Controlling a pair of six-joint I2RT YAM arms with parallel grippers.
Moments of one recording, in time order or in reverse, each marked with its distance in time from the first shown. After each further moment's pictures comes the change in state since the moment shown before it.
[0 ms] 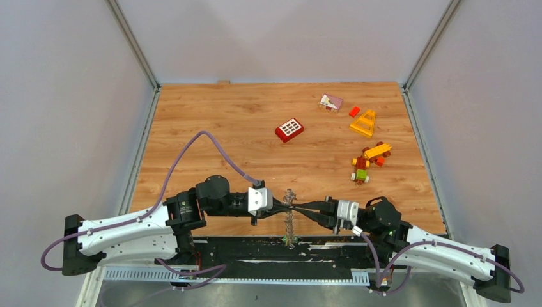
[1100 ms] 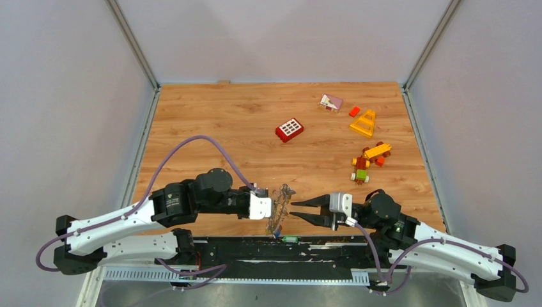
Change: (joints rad) left arm 0.000 0.041 0.251 -0.512 -0.113 0.309; right arm -0.001 0.033 0.161 -0.271 -0.018 0.056
